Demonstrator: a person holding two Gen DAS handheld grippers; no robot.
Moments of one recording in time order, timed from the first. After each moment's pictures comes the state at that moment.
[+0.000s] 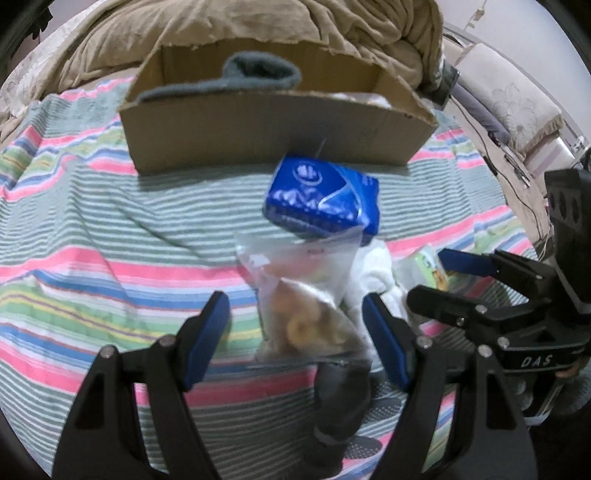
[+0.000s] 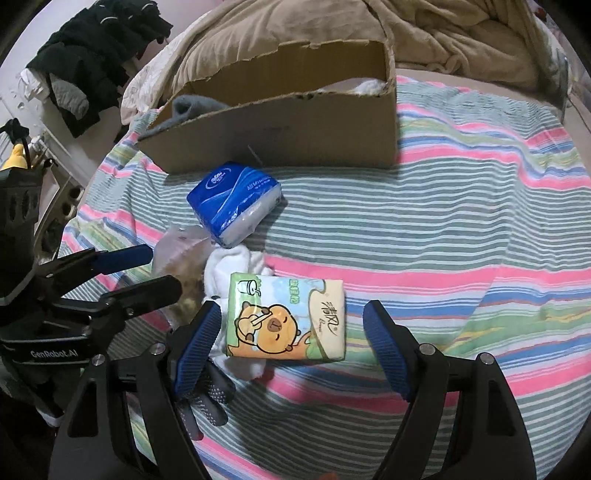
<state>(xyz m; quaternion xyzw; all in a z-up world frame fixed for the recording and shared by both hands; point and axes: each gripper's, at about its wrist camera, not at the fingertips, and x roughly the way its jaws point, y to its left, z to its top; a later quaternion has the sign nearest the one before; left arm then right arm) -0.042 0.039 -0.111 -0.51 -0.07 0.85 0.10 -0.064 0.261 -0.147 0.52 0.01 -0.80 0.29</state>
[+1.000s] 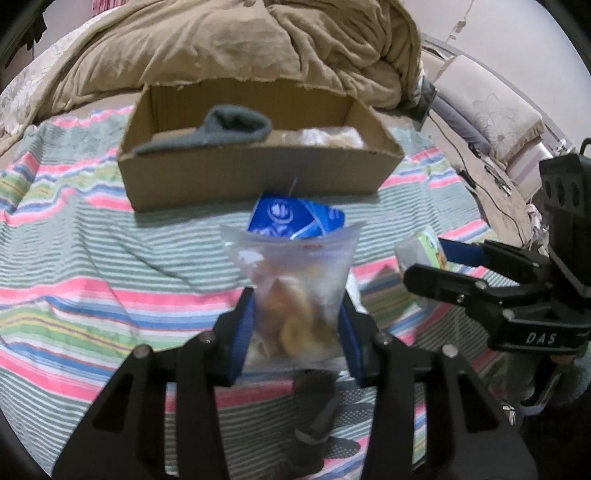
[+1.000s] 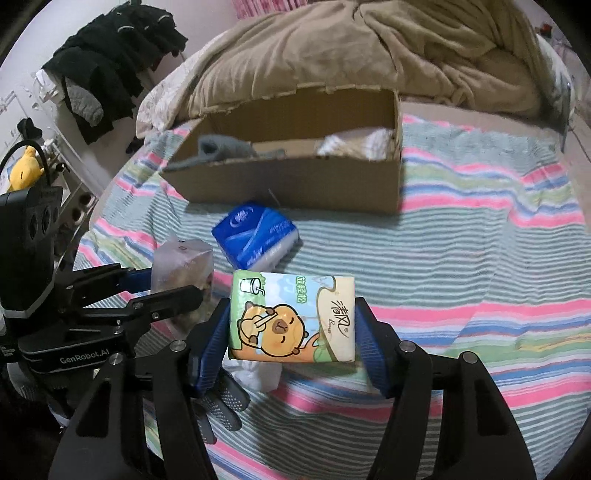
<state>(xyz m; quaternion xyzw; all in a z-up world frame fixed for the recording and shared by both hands) -0.035 0.038 -0.071 -0.48 -0.08 0.87 0.13 -0.063 0.263 -0.107 0.47 0.01 -0.83 0.31</state>
